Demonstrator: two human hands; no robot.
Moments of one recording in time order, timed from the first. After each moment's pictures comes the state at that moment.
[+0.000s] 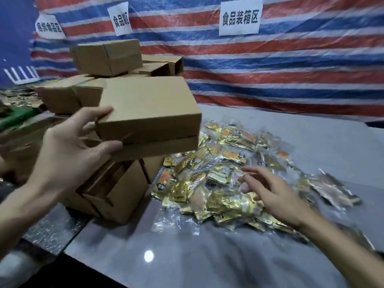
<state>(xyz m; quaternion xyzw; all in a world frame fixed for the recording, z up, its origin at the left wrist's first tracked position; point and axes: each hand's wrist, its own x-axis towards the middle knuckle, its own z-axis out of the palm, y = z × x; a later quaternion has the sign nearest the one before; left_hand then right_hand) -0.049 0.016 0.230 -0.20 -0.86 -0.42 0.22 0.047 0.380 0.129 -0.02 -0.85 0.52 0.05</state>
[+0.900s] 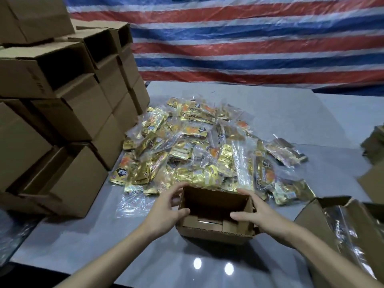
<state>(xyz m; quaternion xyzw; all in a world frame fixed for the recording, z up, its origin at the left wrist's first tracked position) 0.007 0.190 0.022 -0.19 -0.77 -0.55 -0.25 0.128 0.443 0.017 -0.20 -0.75 0.61 -0.15</state>
